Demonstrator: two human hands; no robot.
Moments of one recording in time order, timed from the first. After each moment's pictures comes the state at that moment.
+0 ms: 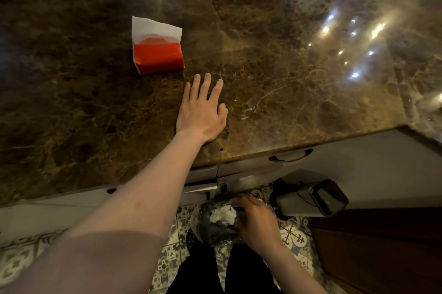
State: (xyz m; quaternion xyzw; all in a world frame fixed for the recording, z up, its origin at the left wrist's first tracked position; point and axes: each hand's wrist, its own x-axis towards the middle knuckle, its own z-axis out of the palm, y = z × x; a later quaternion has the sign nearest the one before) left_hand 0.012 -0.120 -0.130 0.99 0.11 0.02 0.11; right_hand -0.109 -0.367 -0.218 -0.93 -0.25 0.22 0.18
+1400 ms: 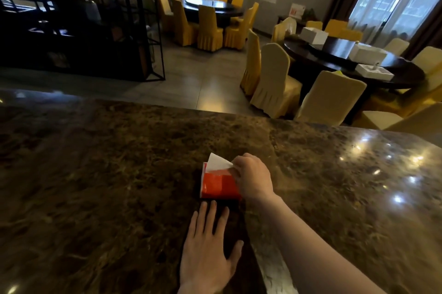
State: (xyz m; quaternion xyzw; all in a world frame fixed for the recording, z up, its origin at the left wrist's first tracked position) left_hand -0.023 -0.044 -0.138 0.96 0.25 0.02 0.11; right_hand 0.149 -0.067 -0.030 -0.89 -0.39 -0.01 0.23
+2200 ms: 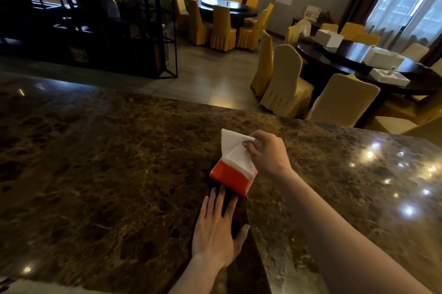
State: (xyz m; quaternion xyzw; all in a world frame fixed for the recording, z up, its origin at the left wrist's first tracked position) left_hand -0.032 -0.049 -0.121 0.96 0.25 0.01 0.09; right_hand 0.142 -0.074 0.022 -0.86 -0.34 0.04 0.39
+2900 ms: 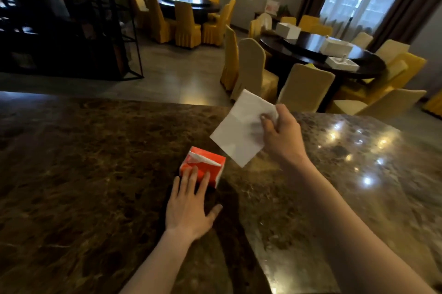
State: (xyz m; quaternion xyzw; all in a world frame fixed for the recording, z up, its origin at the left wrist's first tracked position) left_hand 0.002 -0.021 -0.110 0.97 0.22 0.02 0.04; right_hand 0.160 -0.160 0.072 -0.82 -0.26 -0.06 0.51
